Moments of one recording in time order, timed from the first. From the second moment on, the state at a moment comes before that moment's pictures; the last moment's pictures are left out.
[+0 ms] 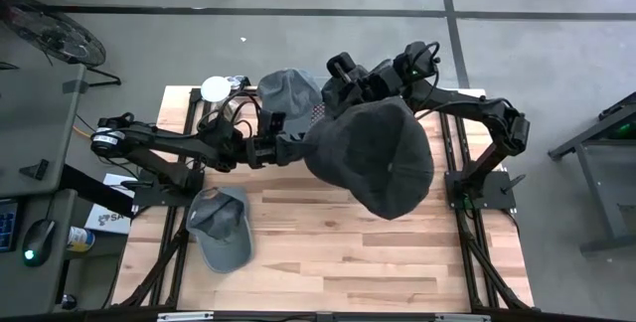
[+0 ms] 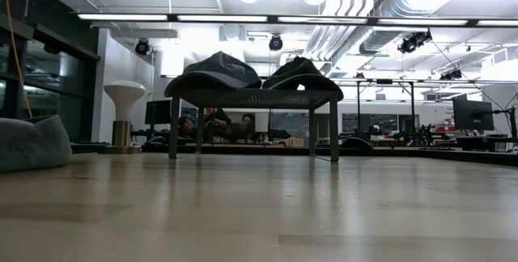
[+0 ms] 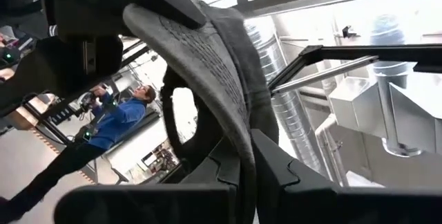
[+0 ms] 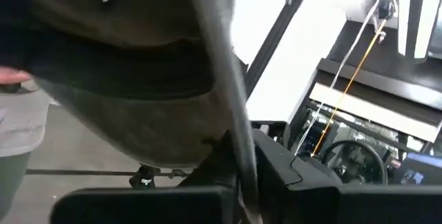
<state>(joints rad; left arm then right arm) -0.08 1.37 1.03 0.98 0.11 -1.05 -0.40 1.64 1.51 0.79 -1.17 0.12</state>
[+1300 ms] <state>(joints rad) -0.06 1.37 1.03 0.94 -0.35 -0.21 -0.93 1.17 1.51 -0.06 -1.00 0.28</state>
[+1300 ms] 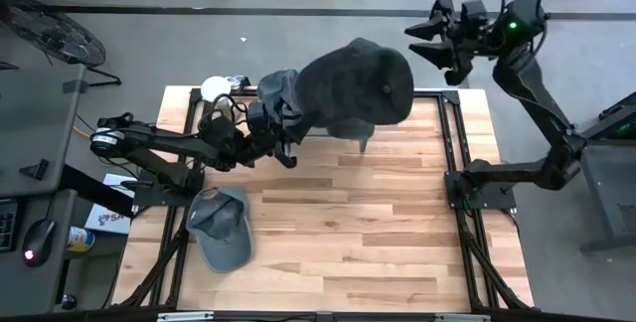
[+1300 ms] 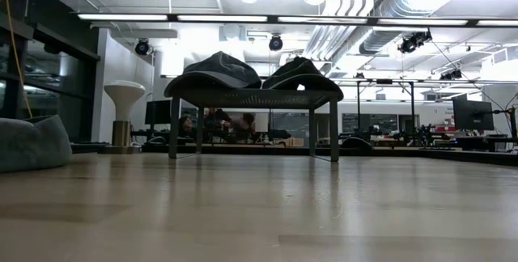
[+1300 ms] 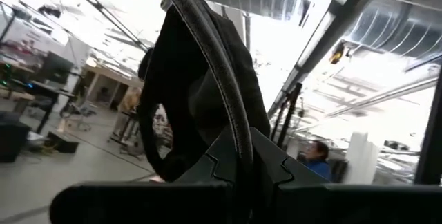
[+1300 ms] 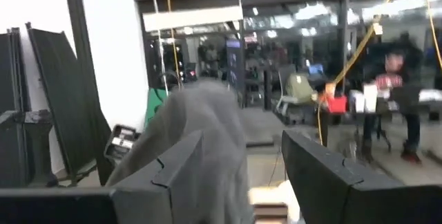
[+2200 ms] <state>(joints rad) 0.27 1.37 1.03 0.83 -0.04 -0.35 -0.94 1.10 1.50 -0.36 -0.78 0.16</state>
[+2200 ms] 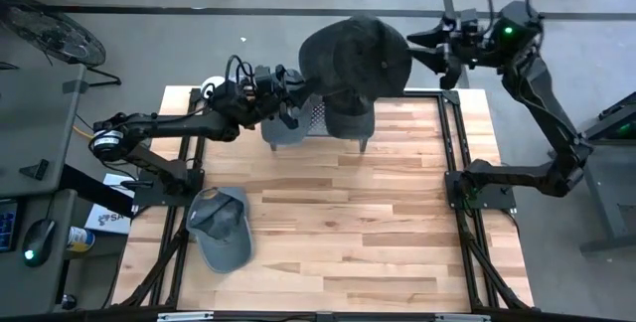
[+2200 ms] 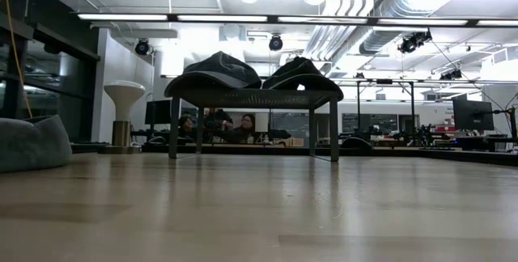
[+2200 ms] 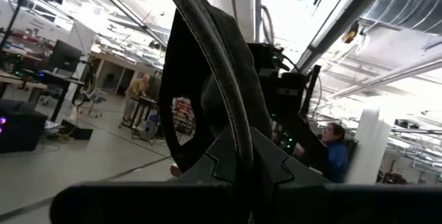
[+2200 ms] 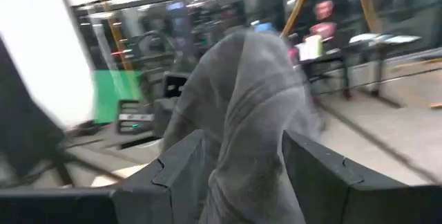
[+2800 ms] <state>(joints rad) 0.33 1.37 1.03 0.81 -0.01 -0.32 -0.70 1.17 1.50 -0.51 -0.43 0.08</state>
